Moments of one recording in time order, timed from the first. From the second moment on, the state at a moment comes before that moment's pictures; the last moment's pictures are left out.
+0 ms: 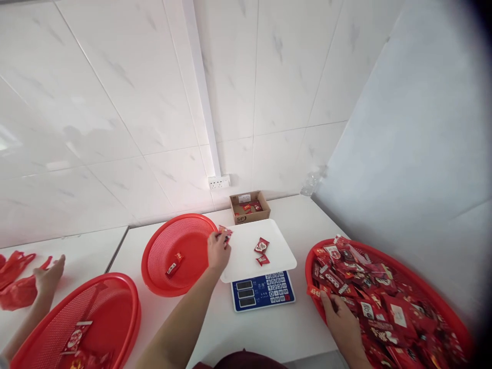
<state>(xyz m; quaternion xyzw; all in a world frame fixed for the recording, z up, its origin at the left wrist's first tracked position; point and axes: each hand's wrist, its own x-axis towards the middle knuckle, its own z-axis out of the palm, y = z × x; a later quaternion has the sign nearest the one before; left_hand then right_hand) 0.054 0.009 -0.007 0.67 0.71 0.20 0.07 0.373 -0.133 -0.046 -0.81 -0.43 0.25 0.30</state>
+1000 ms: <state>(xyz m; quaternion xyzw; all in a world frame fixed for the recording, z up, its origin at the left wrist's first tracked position) 0.075 0.003 -0.011 0.69 0.65 0.21 0.23 0.374 -0.133 -0.046 -0.82 -0.43 0.23 0.29</state>
